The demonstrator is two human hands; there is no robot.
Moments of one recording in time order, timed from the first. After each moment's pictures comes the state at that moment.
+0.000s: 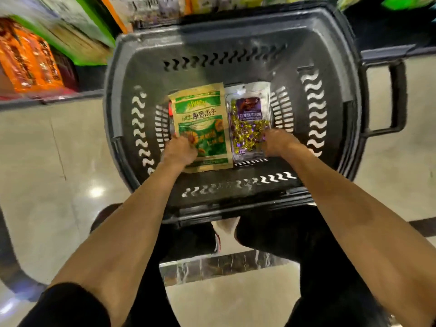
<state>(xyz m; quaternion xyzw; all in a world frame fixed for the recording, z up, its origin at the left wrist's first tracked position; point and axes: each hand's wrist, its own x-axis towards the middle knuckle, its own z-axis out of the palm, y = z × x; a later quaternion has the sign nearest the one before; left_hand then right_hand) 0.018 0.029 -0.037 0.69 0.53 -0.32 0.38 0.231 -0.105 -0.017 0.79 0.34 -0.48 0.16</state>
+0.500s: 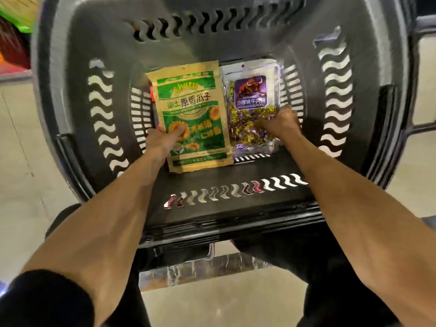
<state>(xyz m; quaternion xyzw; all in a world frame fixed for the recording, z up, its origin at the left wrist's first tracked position) 0.004 0.034 -0.145 0.44 0.72 -0.13 0.52 0.258 -0.112 -0.115 0.90 0.09 -0.43 -0.06</state>
